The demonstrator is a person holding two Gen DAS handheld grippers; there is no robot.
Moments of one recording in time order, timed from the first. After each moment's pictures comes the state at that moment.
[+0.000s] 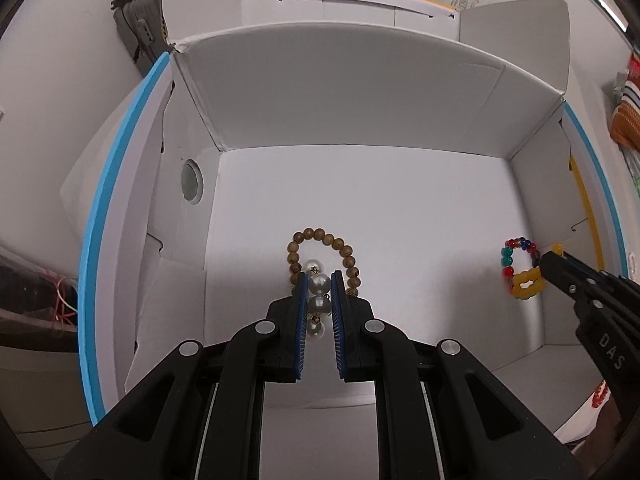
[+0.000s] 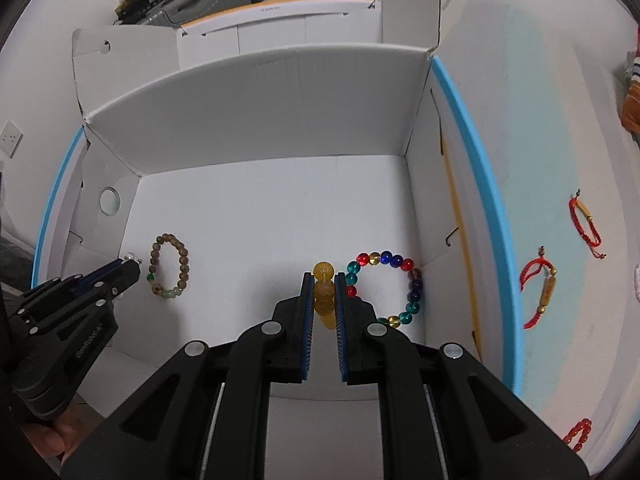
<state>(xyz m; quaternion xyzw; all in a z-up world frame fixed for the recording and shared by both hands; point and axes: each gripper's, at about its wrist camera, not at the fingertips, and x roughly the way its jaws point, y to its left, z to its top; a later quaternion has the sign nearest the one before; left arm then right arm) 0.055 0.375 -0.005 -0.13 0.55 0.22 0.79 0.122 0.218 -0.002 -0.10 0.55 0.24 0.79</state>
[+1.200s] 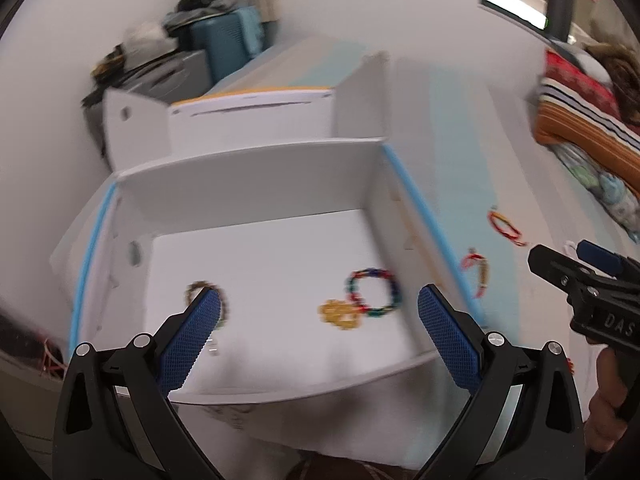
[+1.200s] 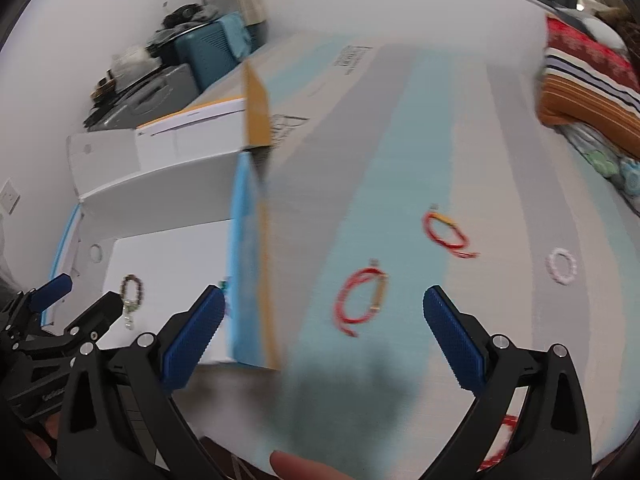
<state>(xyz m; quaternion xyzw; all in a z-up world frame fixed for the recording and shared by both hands) 0.052 0.229 0.080 -0.07 0.43 0.15 0.89 0.116 0.041 0.078 -0.04 0.45 0.17 0.88</state>
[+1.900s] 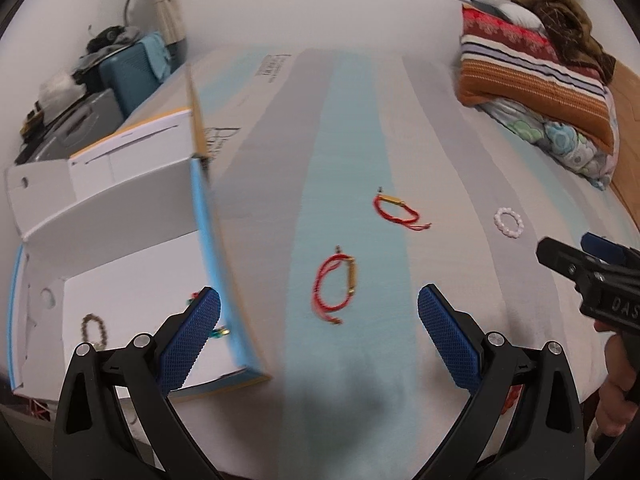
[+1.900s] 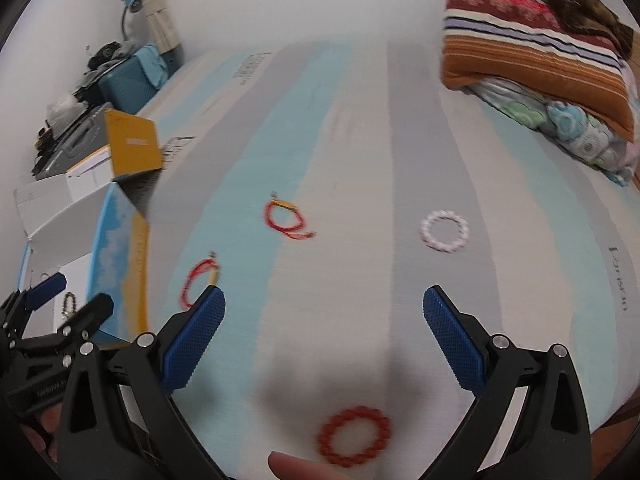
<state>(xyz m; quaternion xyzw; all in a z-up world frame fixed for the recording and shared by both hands) 0.119 0.074 0.062 -0.02 0.44 0.05 0.90 0.134 -0.143 0.068 0.01 0.46 0.08 0.89</state>
